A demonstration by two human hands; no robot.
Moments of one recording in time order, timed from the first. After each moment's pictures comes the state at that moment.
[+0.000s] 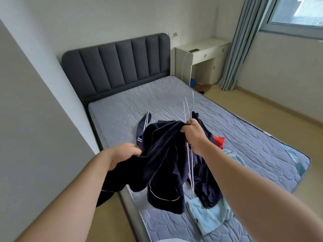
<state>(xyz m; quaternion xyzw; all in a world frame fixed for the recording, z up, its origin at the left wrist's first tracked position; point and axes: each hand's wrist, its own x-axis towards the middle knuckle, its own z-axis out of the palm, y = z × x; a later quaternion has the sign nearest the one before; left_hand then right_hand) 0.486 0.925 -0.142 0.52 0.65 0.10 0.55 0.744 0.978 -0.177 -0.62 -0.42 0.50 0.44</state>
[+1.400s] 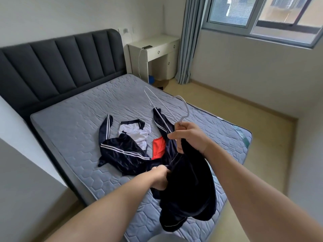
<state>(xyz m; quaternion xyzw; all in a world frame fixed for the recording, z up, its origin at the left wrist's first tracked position) 0.678 0.910 -0.286 0.78 0.49 -0.11 0.37 0.837 0.905 -0.158 -0.50 -0.46 0.57 0.46</state>
